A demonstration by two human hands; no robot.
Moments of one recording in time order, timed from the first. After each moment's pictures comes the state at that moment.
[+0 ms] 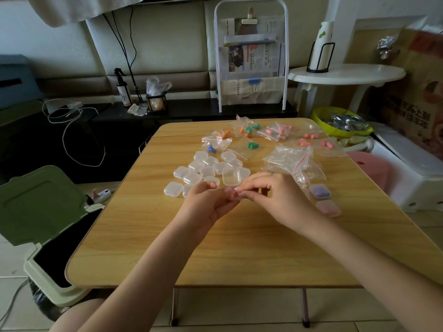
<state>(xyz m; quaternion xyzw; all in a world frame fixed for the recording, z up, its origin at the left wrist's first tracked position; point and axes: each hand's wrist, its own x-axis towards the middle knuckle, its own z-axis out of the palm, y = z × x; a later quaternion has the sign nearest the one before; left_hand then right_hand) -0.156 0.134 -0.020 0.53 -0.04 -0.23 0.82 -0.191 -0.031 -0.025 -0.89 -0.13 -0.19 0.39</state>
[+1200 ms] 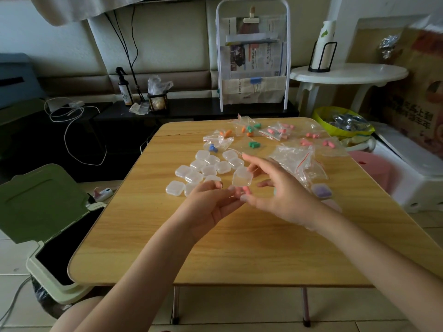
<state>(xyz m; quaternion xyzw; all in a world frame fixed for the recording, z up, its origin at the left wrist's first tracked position) -0.157 0.135 -0.015 0.50 -0.04 -0.28 0.82 -0.195 -0.034 -0.019 -0.87 -0.11 -0.11 0.46</state>
